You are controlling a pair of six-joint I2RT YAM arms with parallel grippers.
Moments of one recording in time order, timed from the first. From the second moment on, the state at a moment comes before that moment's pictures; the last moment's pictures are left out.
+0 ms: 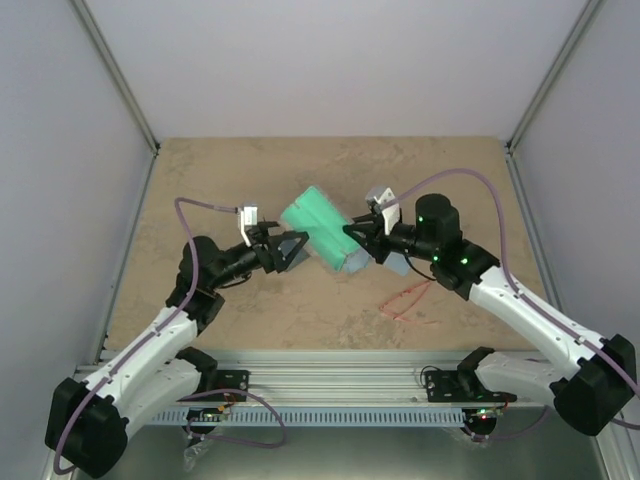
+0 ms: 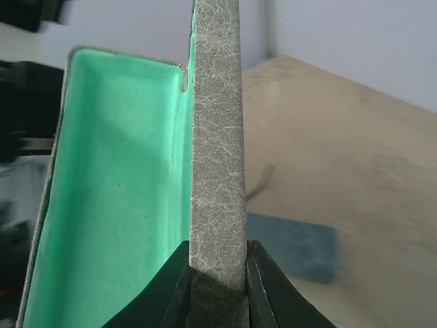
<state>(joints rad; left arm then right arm) -0.46 0.86 0.45 0.57 0.64 -0.76 0.65 1.11 0.90 -0.09 -0.46 0.05</state>
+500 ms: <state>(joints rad) -0.48 1.19 0.50 0.19 0.37 -0.61 0.63 1.33 0.97 -0.23 0.05 0.01</state>
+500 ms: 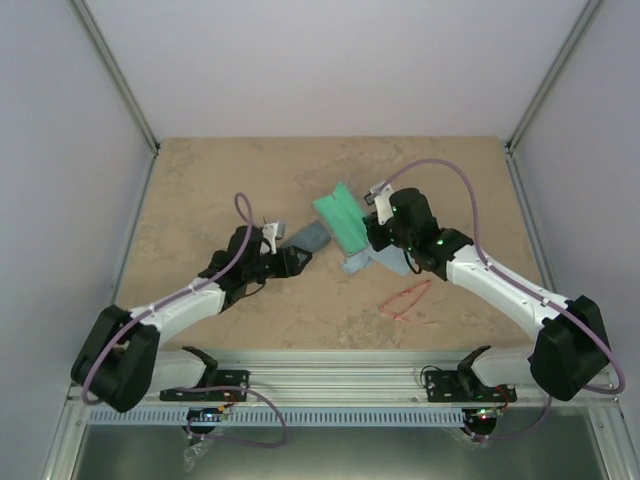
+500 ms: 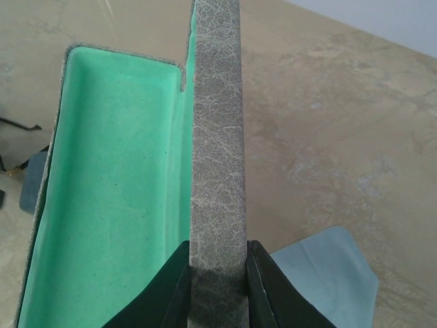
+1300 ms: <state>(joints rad) -0.52 1.60 0.69 0.10 0.11 -0.65 0.82 1.36 0.88 -0.45 0.18 0.10</state>
